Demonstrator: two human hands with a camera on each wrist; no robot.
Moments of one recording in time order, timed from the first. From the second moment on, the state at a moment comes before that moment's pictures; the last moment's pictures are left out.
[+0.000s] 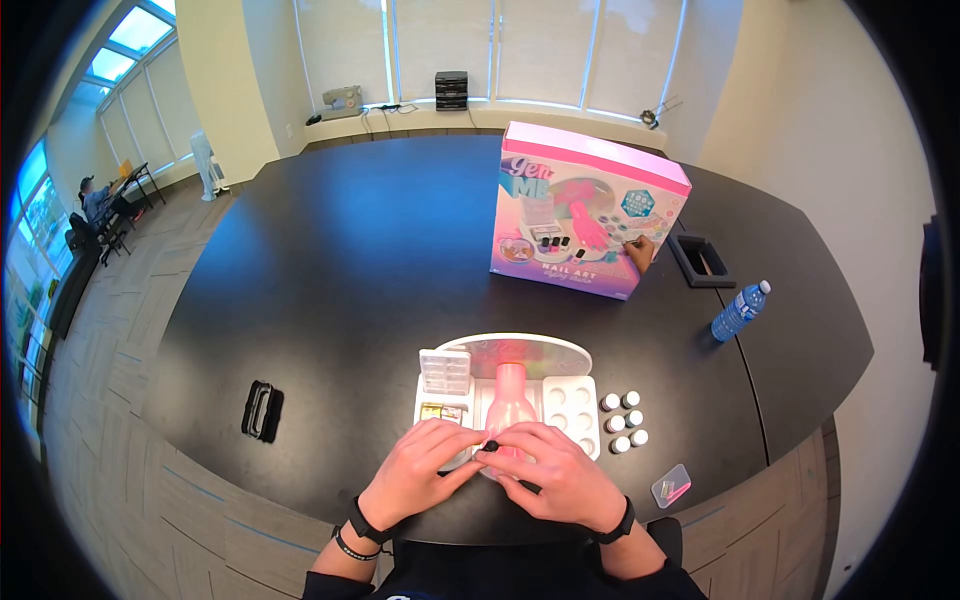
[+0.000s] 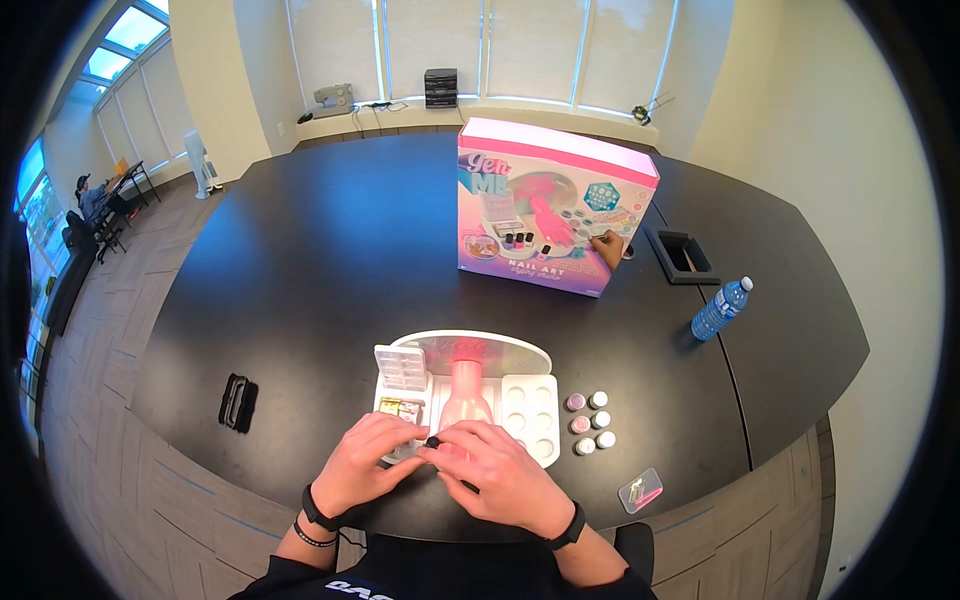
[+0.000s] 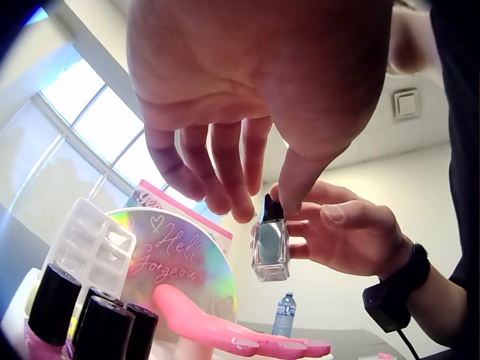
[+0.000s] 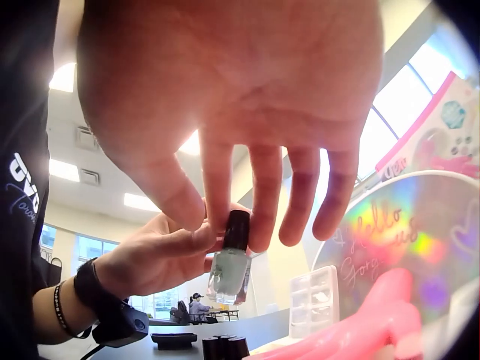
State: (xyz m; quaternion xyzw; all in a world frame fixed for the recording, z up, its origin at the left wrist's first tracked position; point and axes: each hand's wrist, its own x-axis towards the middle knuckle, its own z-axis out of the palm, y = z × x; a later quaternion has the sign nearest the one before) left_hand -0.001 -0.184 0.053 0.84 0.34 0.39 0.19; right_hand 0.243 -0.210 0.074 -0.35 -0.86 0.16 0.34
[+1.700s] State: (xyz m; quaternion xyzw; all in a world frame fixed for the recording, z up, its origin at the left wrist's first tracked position) left_hand -0.035 -0.183 0.025 0.85 0.40 0.28 0.17; right_hand 0.304 -0.222 0.067 -0.51 -0.77 0.12 0.35
